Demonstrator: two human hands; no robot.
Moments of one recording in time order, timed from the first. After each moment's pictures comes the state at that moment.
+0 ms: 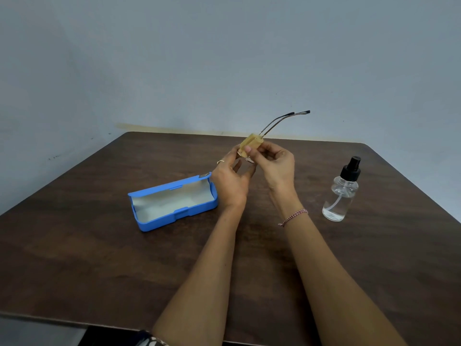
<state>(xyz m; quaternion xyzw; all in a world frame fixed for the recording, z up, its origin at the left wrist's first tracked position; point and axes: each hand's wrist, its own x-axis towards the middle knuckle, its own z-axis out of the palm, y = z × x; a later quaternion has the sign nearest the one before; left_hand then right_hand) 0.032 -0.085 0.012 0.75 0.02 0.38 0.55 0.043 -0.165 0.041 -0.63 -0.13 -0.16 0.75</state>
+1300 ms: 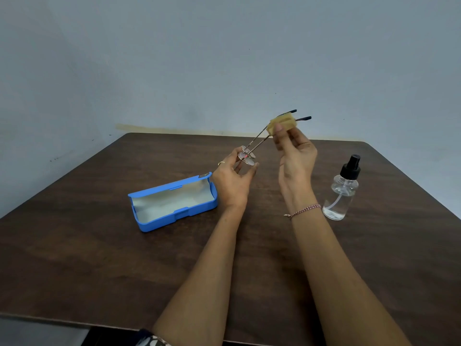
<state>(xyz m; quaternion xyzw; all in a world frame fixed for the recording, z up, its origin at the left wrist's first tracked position) 0.040 -0.088 0.003 0.72 0.02 0.38 0.58 0.041 -0.178 0.065 -0.43 -0.11 -0.22 0.87</state>
